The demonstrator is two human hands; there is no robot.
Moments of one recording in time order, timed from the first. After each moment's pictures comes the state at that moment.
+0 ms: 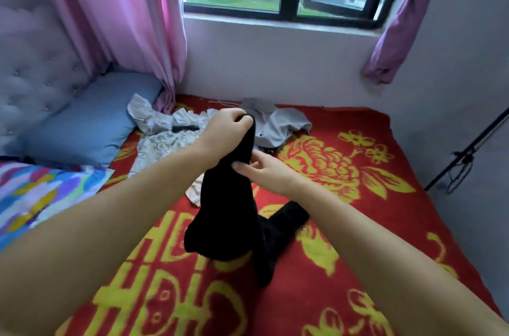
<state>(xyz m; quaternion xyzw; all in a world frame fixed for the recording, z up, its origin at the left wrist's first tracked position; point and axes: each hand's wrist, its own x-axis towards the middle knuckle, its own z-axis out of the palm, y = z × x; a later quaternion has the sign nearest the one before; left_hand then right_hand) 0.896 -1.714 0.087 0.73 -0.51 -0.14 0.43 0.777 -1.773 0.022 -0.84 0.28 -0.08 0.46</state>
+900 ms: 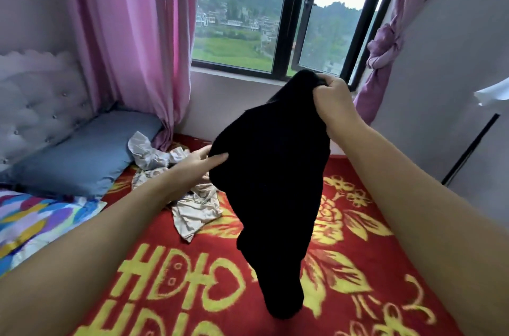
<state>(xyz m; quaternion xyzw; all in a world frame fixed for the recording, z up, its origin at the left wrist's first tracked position) 0.951 -1.642 0.088 0.59 -0.45 -0.37 0.55 0.746 -1.773 0.236 -0.71 0.35 -0.47 0.39</state>
